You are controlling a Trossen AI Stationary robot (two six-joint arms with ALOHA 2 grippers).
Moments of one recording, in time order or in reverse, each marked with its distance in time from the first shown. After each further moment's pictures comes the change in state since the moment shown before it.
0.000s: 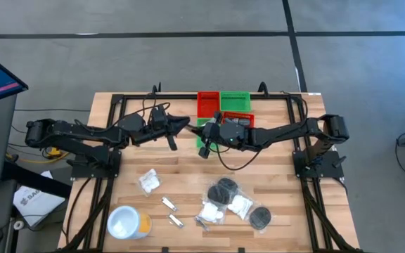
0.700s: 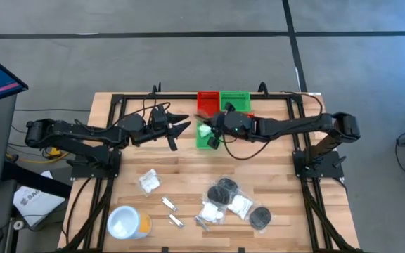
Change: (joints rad) left arm 0.000 0.000 0.000 -0.005 0.000 0.025; right arm -0.091 -0.130 -0.005 -0.306 0.012 0.047
